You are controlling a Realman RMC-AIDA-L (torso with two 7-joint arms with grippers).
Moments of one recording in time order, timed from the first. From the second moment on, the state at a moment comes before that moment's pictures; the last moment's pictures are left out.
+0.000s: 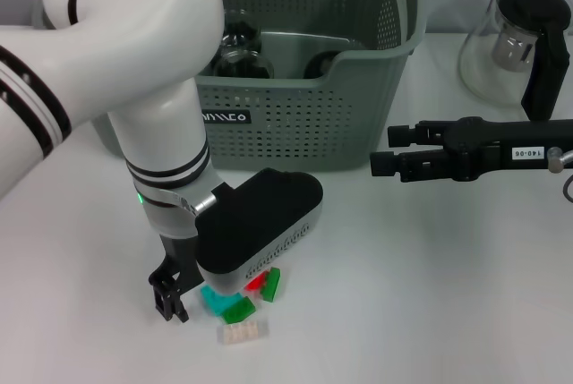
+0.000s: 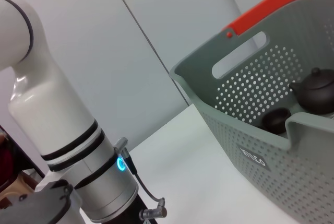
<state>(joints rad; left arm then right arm) -0.84 -2.17 1.63 1.01 2.75 1.61 -1.30 0.64 2.04 -0.79 -0.69 -1.98 -1.62 1.81</state>
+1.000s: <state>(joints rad) -0.86 -2.18 1.66 0.99 2.71 1.57 -1.30 0.64 2.04 -0.77 -0.69 -1.98 -1.62 1.80</state>
